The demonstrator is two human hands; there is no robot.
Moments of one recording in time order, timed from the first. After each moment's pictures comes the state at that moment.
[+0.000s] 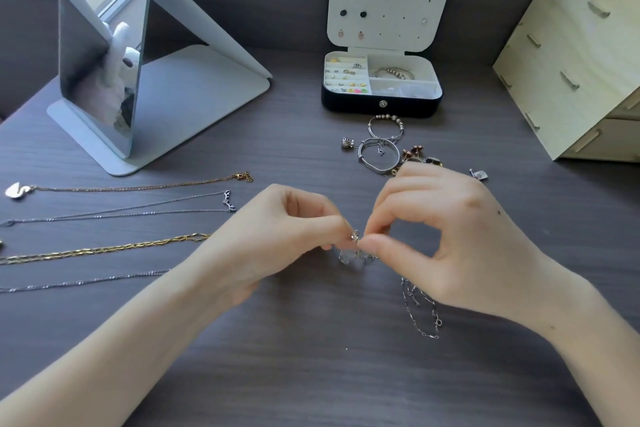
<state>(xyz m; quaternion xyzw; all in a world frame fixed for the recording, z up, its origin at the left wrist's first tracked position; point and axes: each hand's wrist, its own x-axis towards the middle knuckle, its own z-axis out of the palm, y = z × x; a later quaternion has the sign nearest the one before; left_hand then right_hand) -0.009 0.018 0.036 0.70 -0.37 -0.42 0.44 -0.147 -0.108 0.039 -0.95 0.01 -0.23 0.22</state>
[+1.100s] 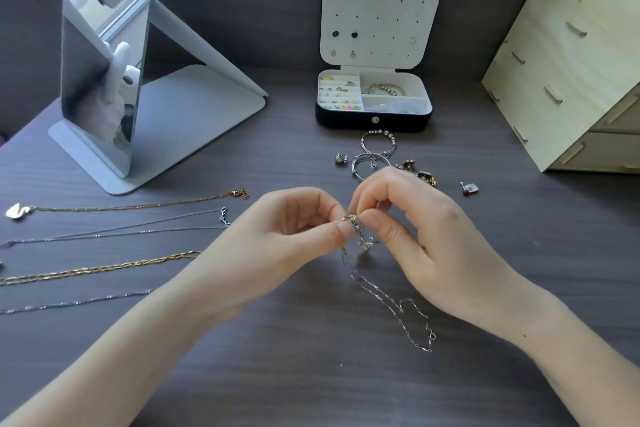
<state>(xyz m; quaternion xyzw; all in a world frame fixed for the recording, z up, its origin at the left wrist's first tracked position) -0.007 0.020 0.037 0.61 -0.43 -0.40 0.52 -0.139 -0.107 0.030 -0.91 0.07 -0.25 0.32</state>
